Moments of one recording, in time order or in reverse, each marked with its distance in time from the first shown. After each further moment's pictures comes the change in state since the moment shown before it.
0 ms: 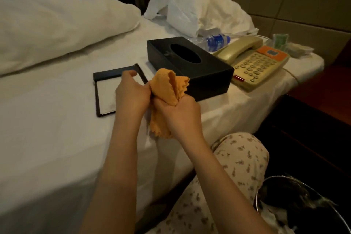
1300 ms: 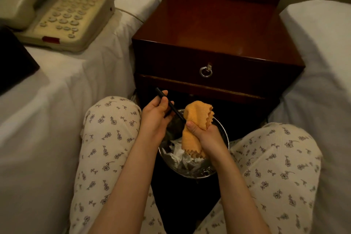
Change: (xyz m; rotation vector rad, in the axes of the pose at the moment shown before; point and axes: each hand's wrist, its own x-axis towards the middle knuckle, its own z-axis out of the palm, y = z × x) left_hand -0.189 -0.026 0.262 -0.699 -1.155 -0.524; right_hand -0.149 0.198 -0.207 0.367 0.655 0.726
